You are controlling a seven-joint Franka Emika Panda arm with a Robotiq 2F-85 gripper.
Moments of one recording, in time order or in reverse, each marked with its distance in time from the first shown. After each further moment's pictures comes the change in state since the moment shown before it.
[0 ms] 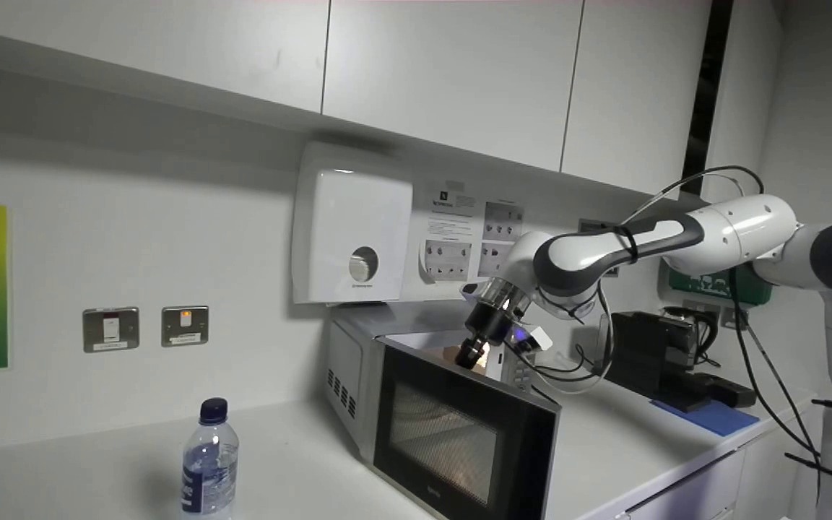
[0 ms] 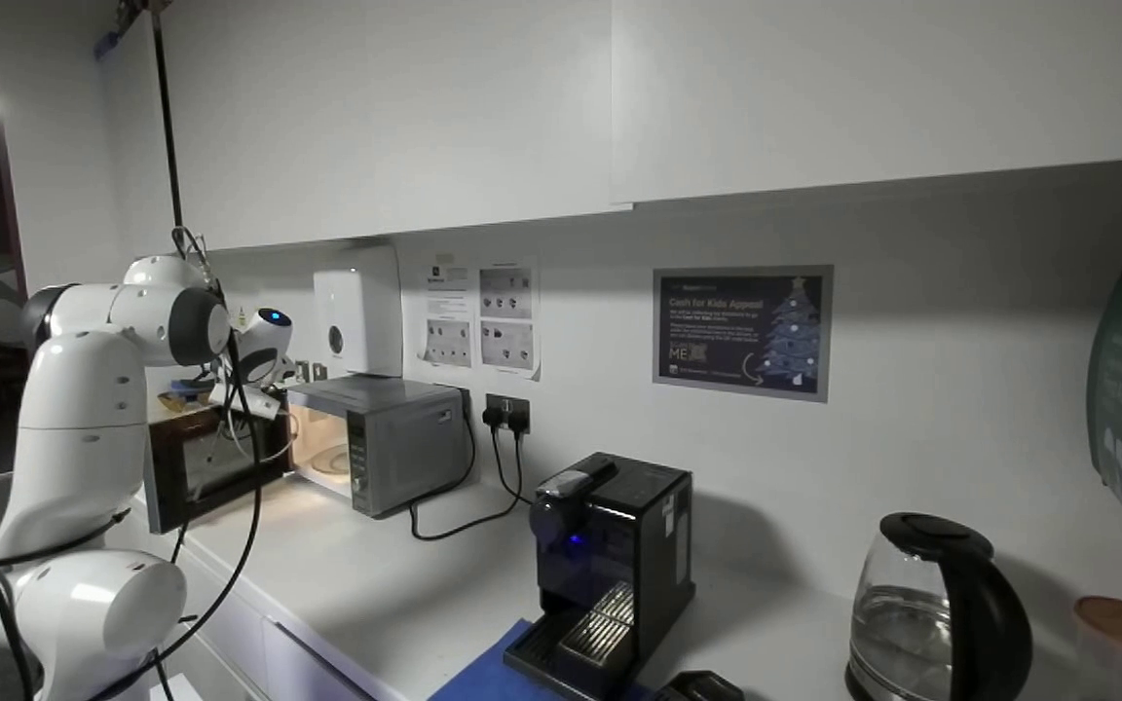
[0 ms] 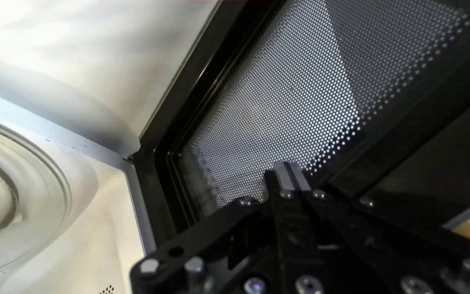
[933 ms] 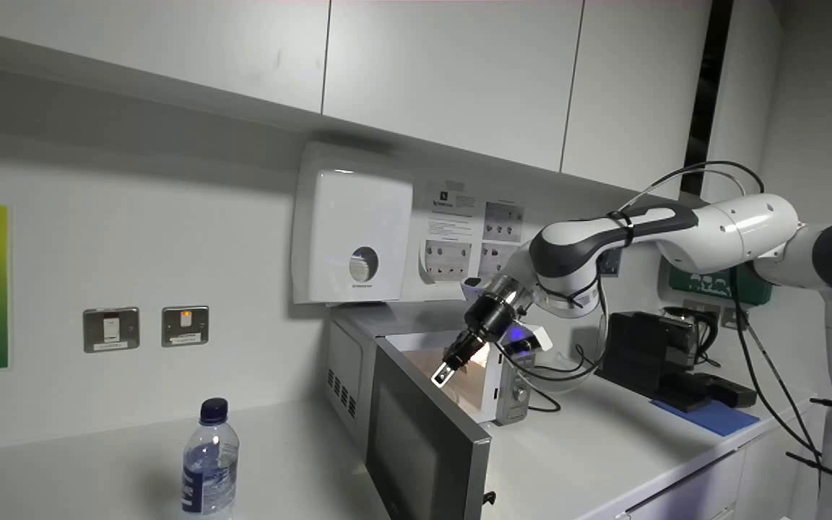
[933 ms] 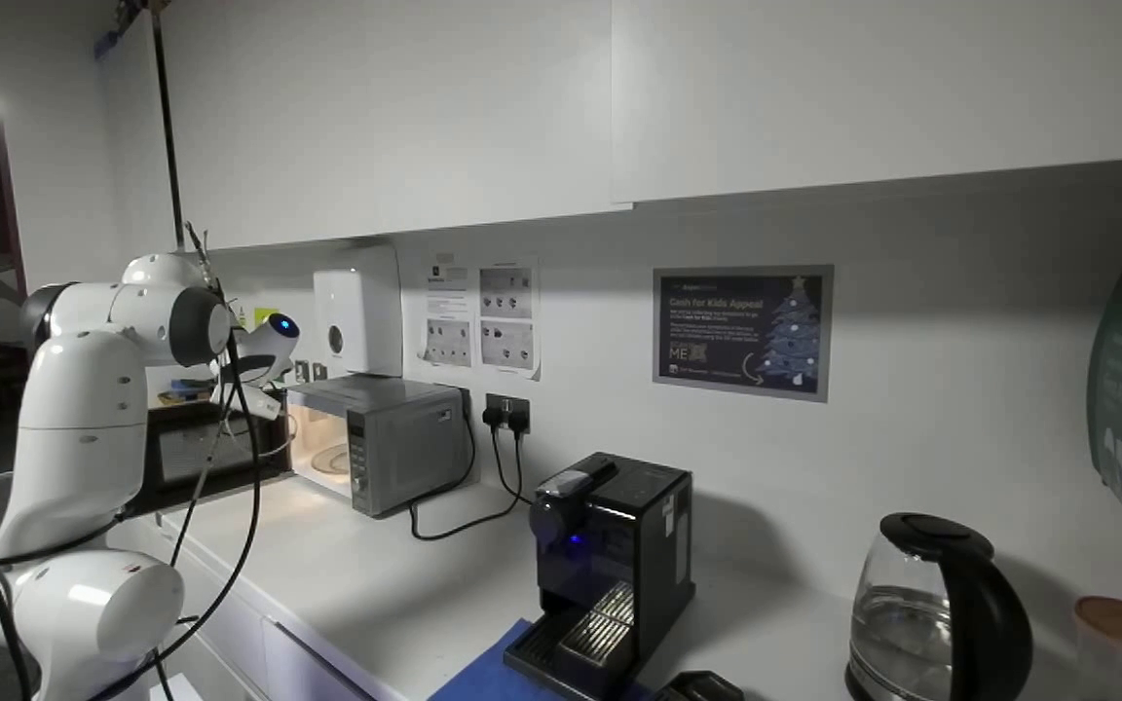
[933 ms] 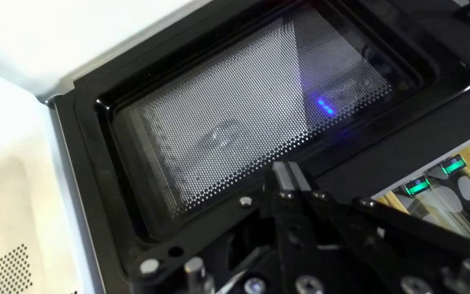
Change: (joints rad) arm -0.040 -0.003 0.054 0.004 0.310 0.015 -0.371
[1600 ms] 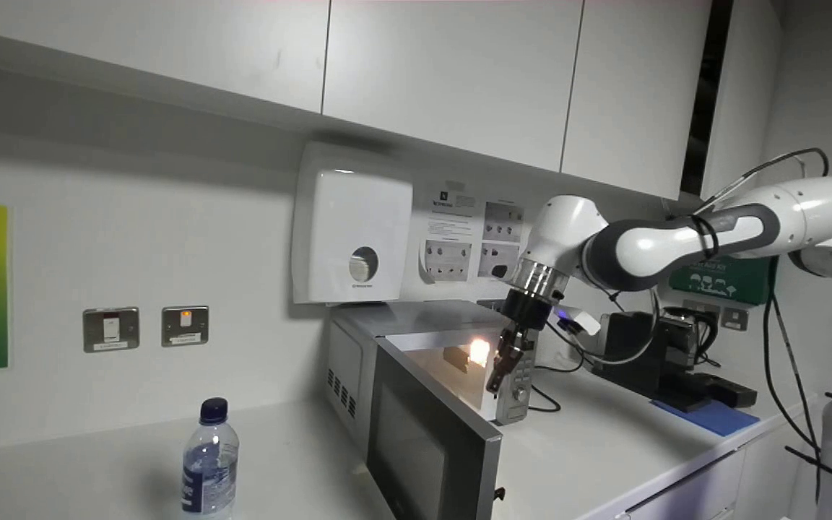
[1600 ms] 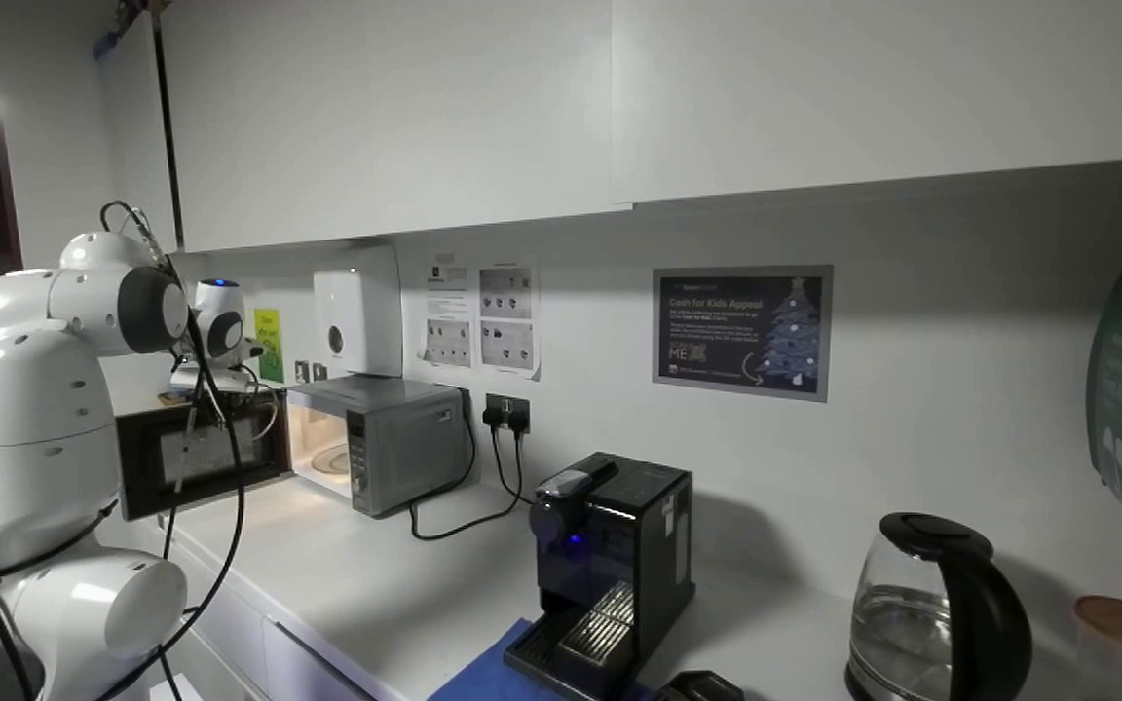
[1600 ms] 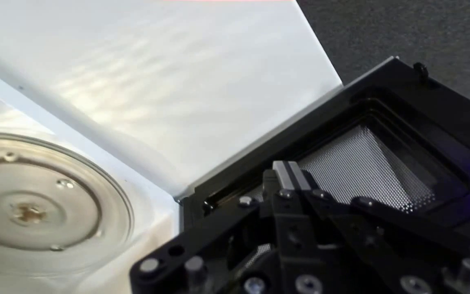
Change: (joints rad) arm 0.053 -0.196 -0.024 -0.073 -0.709 -0.237 0.742
